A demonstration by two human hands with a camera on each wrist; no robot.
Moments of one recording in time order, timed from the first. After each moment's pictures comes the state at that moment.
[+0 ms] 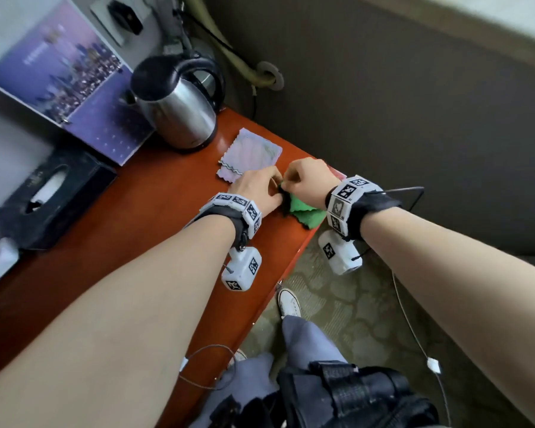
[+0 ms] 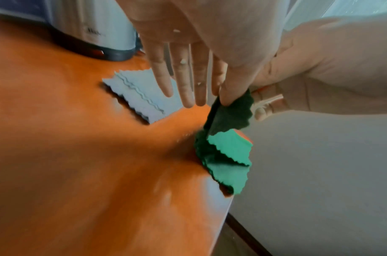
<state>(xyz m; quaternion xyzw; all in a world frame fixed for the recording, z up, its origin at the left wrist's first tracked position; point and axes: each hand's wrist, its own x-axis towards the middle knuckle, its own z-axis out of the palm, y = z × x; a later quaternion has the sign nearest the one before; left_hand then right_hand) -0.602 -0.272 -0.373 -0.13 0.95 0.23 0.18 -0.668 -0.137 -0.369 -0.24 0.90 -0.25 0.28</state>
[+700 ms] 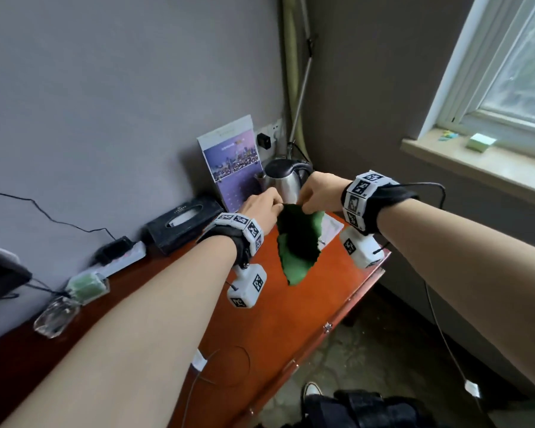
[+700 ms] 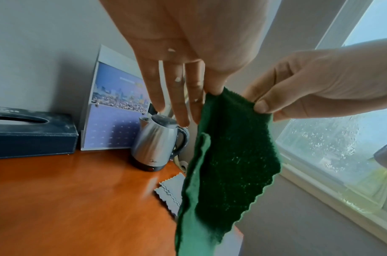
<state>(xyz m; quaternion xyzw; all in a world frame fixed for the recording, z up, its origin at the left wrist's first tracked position) -0.445 -0.356 -0.200 -0.21 0.95 0.23 -0.04 -0.555 -0.221 -0.152 -0.41 0.88 -0.13 0.20</state>
